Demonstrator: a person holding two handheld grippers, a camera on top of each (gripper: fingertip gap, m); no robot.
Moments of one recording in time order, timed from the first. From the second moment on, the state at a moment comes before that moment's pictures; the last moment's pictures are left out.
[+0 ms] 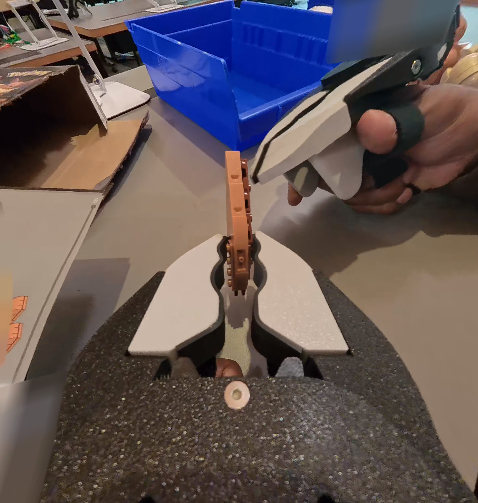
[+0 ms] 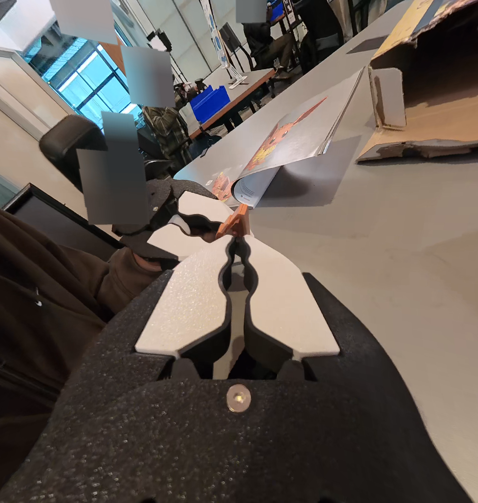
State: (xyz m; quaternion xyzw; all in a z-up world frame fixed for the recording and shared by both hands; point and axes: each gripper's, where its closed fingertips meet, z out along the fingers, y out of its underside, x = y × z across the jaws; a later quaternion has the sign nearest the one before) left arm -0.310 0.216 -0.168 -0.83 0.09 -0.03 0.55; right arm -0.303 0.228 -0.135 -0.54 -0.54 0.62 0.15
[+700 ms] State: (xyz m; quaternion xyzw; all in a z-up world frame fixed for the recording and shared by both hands) left arm -0.311 0.219 -0.176 -0.83 0.13 0.06 0.53; right arm -0.308 0.222 -0.149 -0.57 -0.52 0.62 0.11
